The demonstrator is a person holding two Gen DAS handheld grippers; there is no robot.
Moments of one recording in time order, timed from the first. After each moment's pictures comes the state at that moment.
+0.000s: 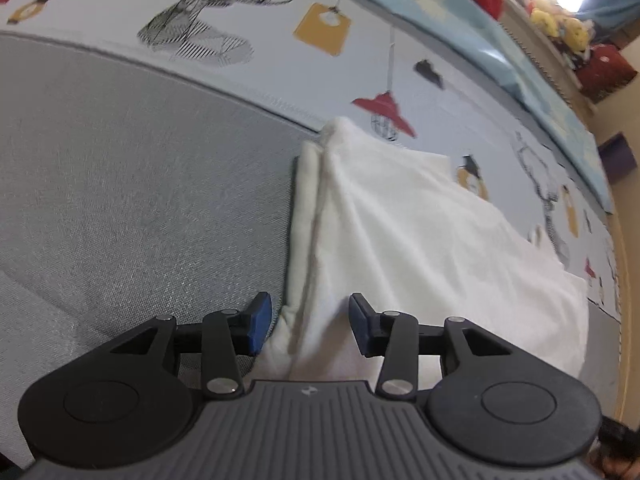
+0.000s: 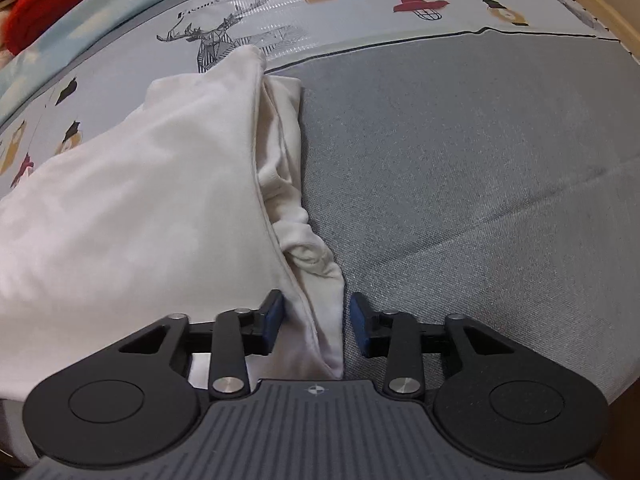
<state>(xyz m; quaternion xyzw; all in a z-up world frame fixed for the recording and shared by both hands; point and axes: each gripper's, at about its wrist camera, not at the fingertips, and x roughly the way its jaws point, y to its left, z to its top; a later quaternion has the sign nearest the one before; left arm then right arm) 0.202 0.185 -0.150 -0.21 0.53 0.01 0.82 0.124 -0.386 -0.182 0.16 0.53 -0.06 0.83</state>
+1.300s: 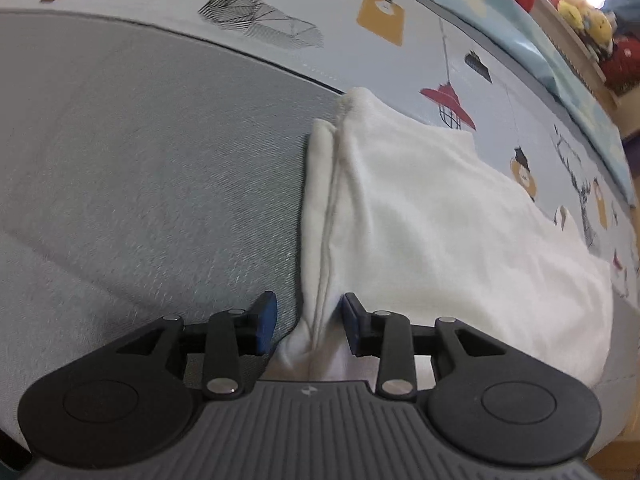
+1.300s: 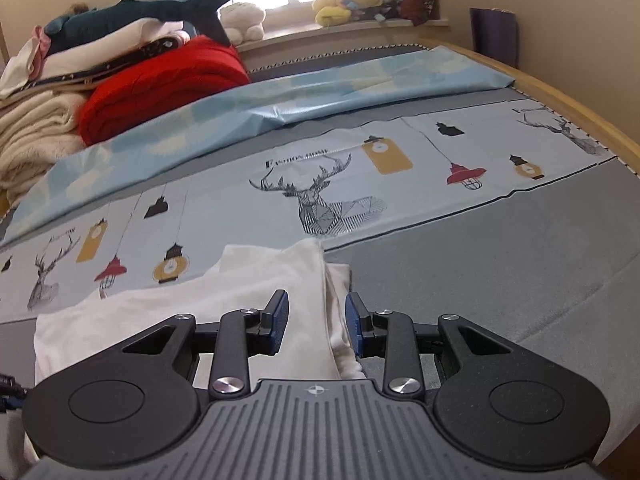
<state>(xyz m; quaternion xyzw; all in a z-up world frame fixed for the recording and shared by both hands) 0.187 0.233 -0.163 -0.18 0.55 0.03 0.81 0.095 -0.331 -0.083 0.15 0.33 -0.05 0.93</state>
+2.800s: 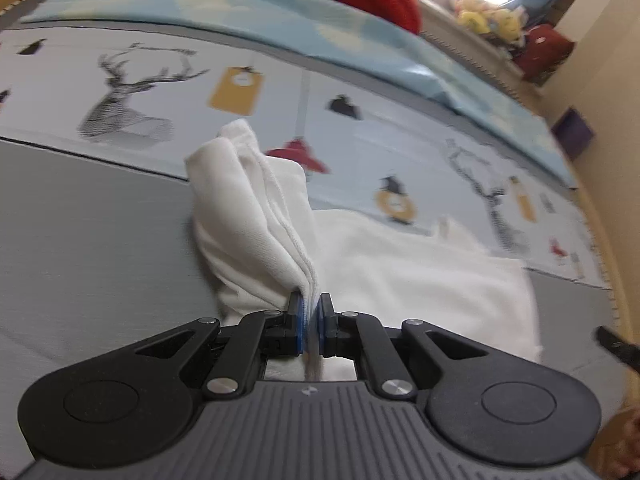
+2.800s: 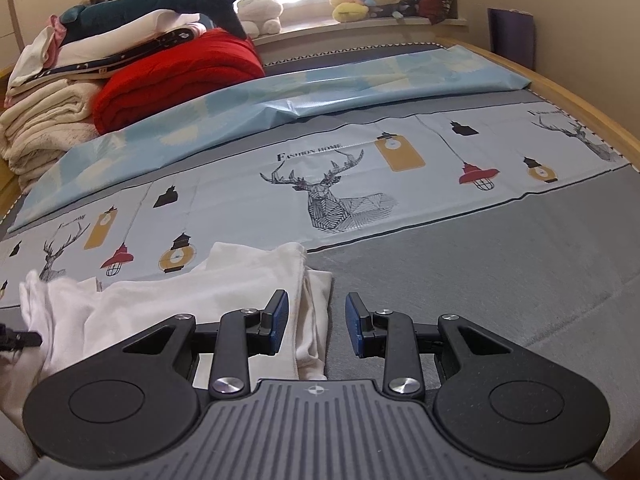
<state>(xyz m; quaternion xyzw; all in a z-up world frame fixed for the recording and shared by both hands) 0.186 0.128 -0.096 -0.14 0.45 -0.06 0.88 0.096 -0.330 -0.087 0.14 0.33 -0.03 0.93</state>
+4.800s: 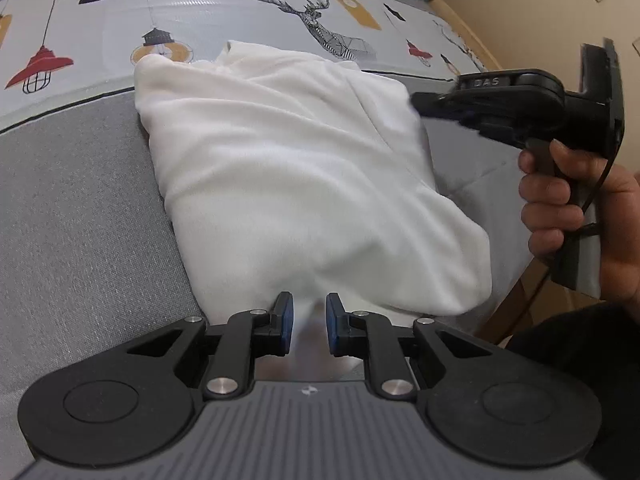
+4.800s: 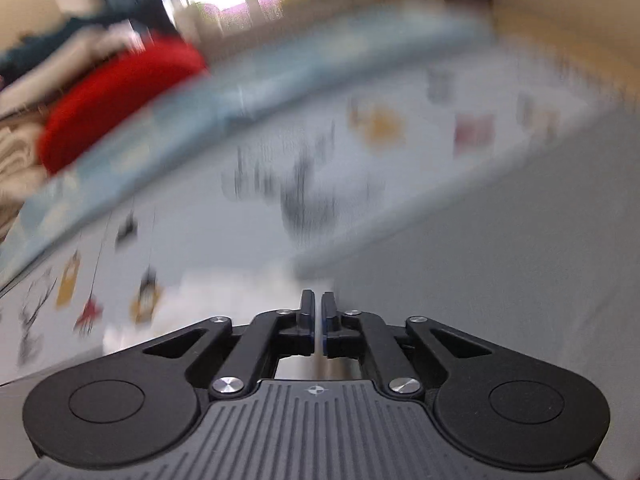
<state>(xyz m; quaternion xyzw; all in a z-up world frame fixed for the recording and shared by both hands) 0.168 0.011 -0.153 -0.01 0.56 -0.31 0.77 0.171 -0.338 -0.138 0.26 0.39 -0.06 0.88</state>
